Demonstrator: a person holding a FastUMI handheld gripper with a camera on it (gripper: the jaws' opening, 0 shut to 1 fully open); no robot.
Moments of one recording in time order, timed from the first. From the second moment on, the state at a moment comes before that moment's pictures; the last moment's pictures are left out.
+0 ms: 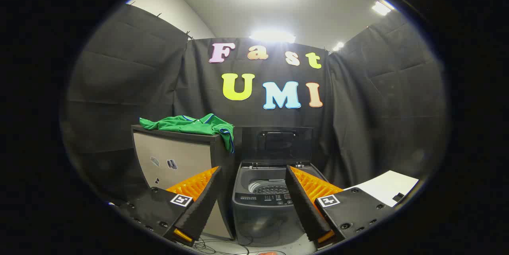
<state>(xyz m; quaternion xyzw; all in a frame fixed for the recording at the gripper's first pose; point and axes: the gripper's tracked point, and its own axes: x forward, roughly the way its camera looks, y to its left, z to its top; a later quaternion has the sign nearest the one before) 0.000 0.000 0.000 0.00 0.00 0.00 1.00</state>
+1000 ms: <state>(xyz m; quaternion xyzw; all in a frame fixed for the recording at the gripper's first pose) -0.003 -0.007 0.003 0.00 0.00 0.00 1.00</state>
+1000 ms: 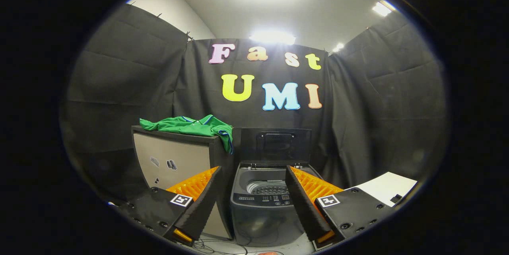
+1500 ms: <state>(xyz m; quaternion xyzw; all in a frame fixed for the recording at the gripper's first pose) 0.010 -0.004 0.011 -0.01 0.00 0.00 1.00</state>
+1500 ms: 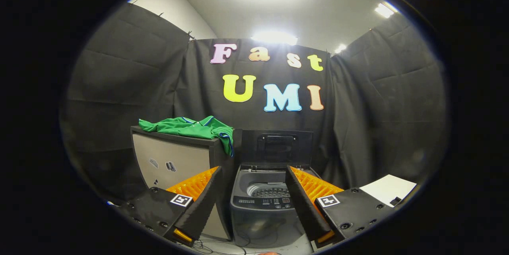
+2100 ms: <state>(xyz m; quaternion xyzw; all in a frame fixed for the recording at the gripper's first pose) 0.031 0.015 0.035 -0.02 -0.01 0.02 1.00</state>
